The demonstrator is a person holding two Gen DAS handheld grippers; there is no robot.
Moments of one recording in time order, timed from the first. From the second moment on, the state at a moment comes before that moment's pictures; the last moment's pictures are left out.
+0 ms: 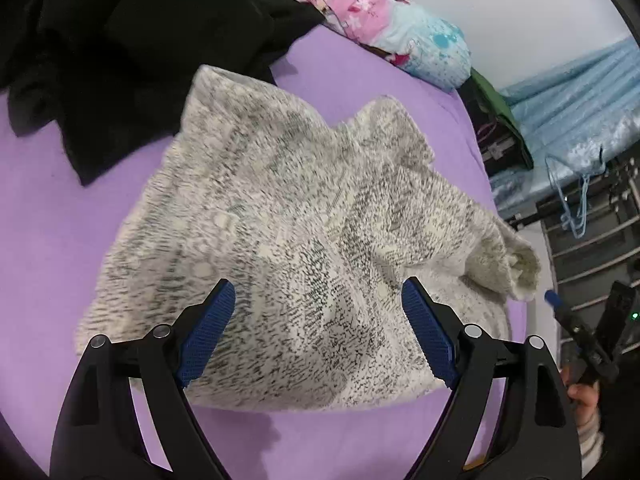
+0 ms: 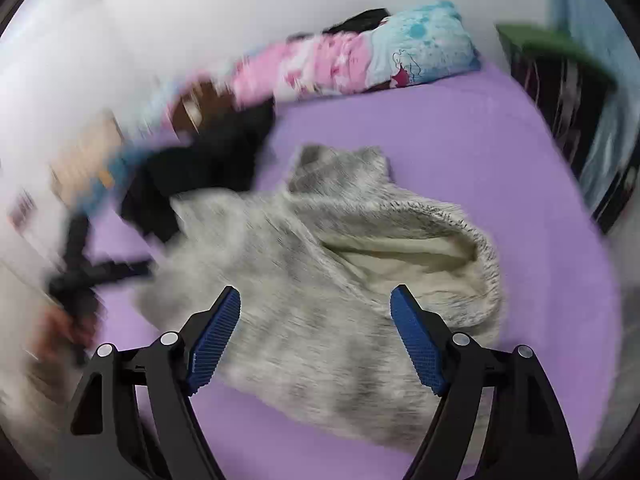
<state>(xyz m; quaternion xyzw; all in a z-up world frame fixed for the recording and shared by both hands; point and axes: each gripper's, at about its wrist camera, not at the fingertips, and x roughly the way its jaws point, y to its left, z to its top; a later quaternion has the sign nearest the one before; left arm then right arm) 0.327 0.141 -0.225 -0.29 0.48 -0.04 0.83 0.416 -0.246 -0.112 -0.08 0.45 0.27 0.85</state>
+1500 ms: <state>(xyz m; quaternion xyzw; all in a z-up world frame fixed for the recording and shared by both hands) 0.353 0.155 -0.262 -0.18 0.51 0.03 0.84 0.591 -0.241 -0.114 -0.34 0.46 0.18 0.80</state>
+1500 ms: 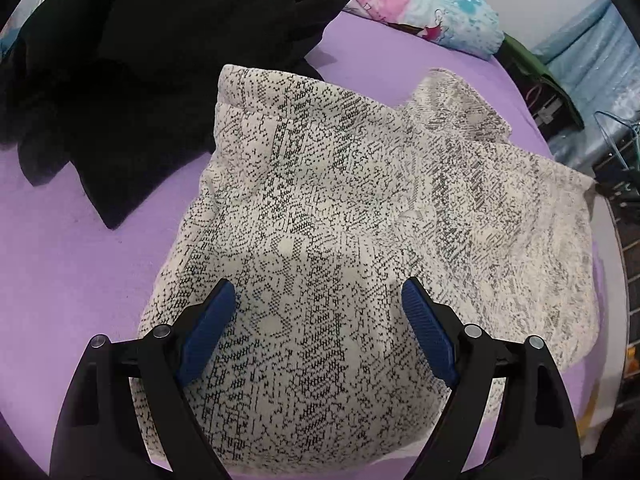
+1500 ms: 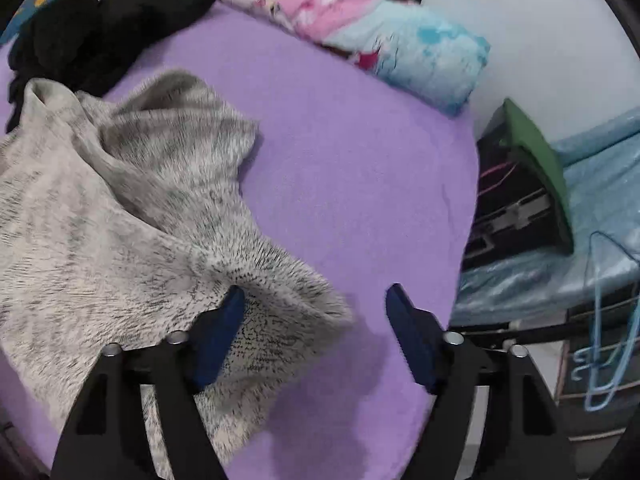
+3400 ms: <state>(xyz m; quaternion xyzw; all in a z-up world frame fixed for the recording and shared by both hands) 0.304 0.247 -0.262 -0.39 0.47 -0.02 0.79 0.400 -0.315 -0.159 0.03 0.45 0.13 0.88</state>
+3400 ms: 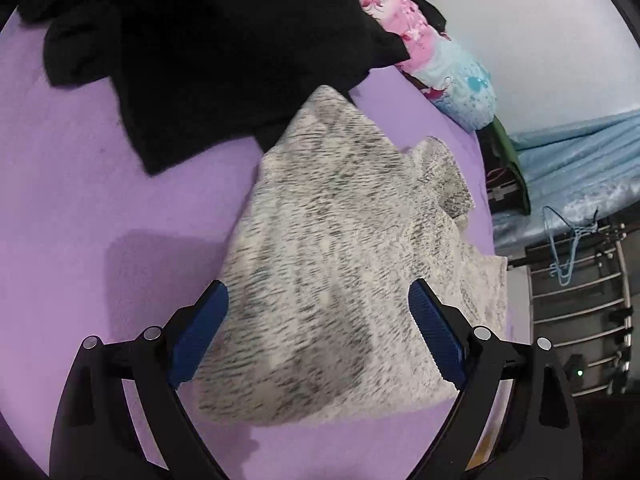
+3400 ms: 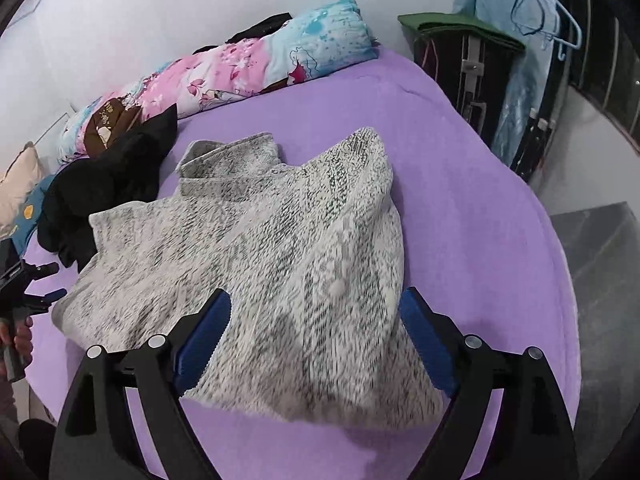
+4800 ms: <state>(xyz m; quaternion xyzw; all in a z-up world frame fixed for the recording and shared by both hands) 0.292 0.270 -0.294 -0.34 0.53 0.00 0.78 0.395 -0.317 -0.158 0.02 0.45 0.14 0.88</state>
